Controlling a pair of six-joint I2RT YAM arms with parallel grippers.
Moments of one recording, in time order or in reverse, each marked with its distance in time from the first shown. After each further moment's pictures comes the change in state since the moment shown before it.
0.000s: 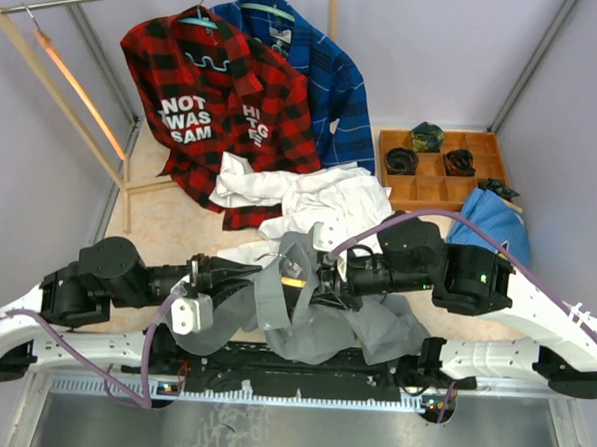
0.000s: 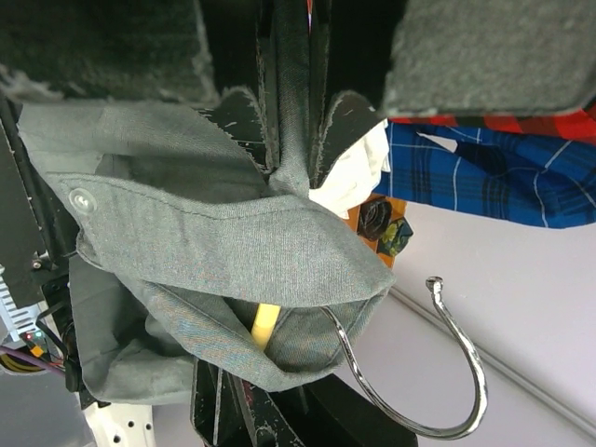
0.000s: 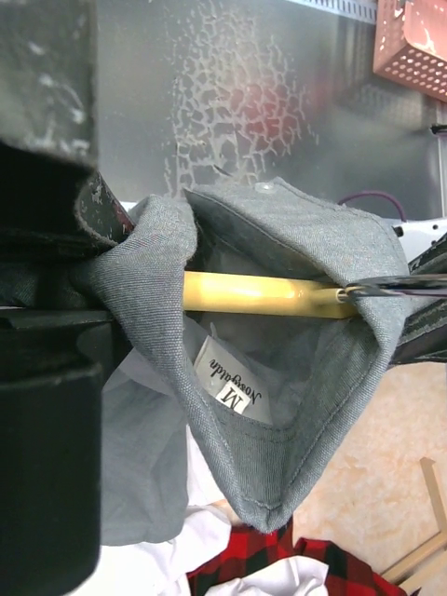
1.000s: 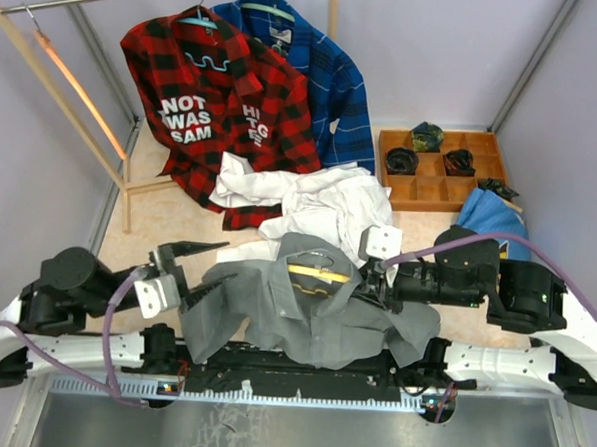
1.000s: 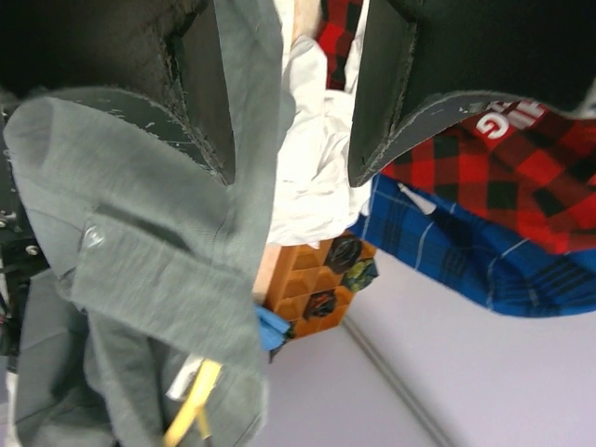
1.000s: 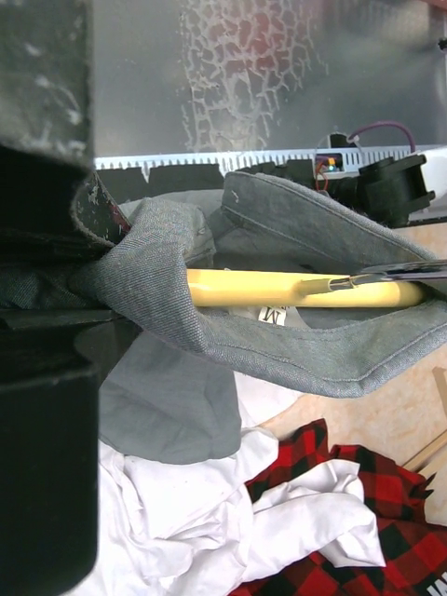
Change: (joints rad) left arm 0.000 -0.199 -0.079 0.014 -0.219 -0.142; right arm 0.006 -0.185 -0.017 -0.134 0.193 -0.039
